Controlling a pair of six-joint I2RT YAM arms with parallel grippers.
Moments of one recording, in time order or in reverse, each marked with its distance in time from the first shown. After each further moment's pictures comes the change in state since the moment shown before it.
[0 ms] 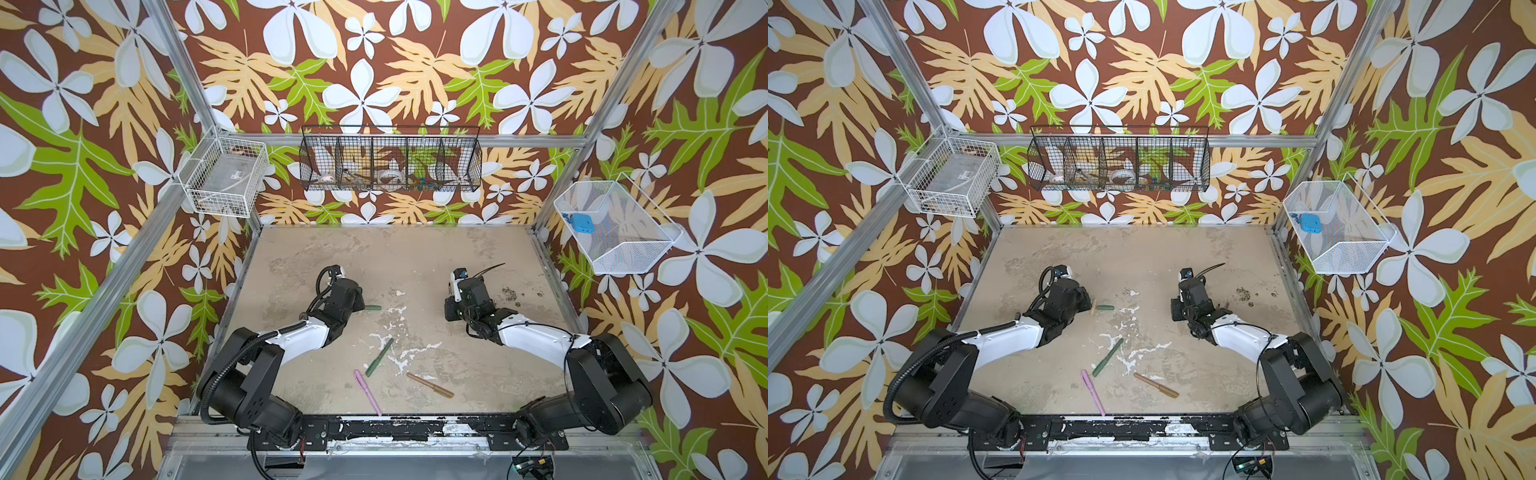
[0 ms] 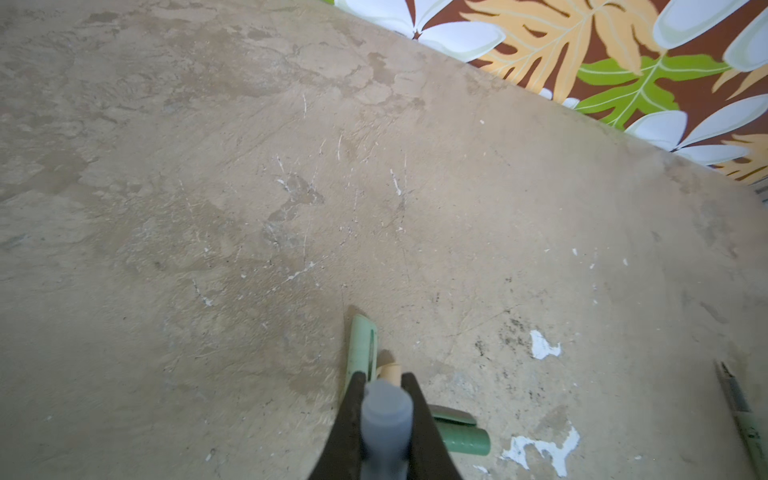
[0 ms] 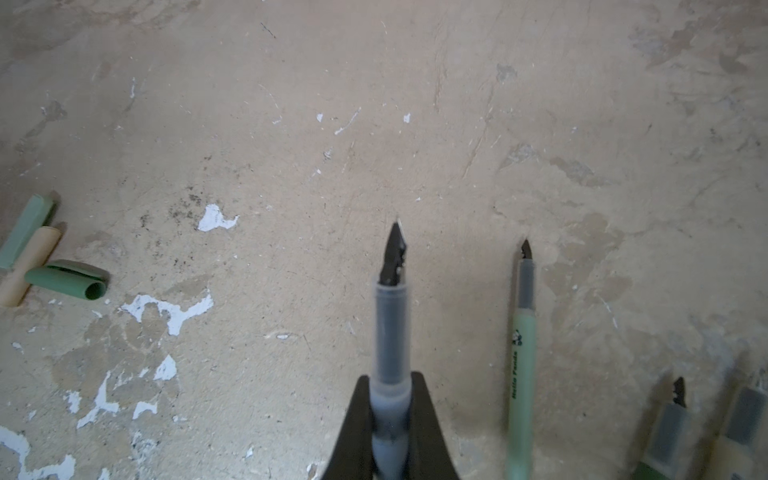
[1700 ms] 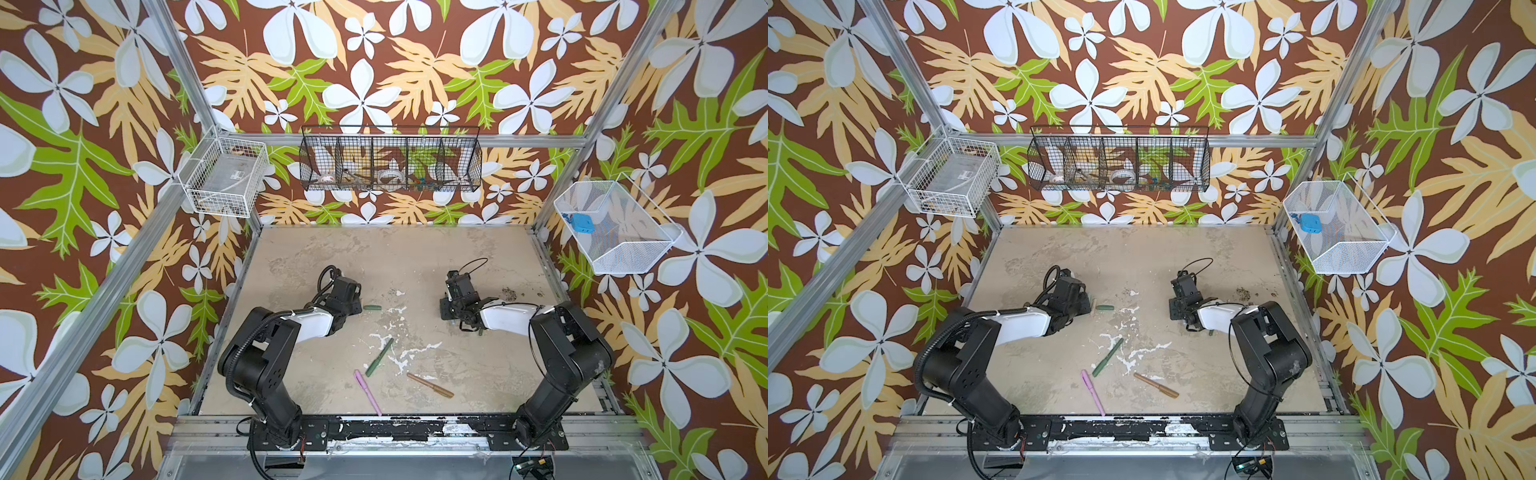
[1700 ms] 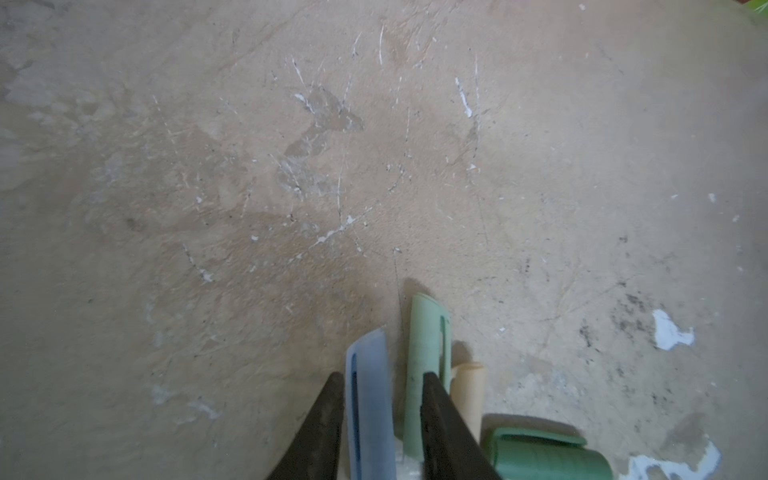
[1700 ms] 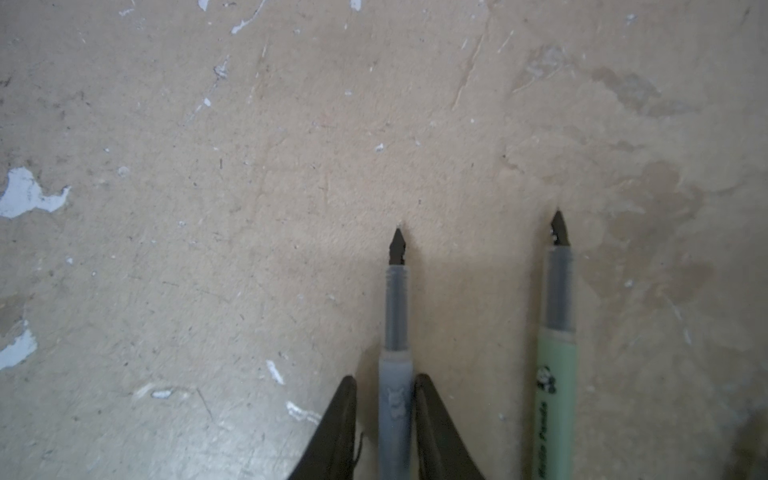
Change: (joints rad) left arm 0.060 0.126 0.035 -0.045 0.087 0.032; right arm -0.023 0.235 0.119 -0.065 0.042 0.005
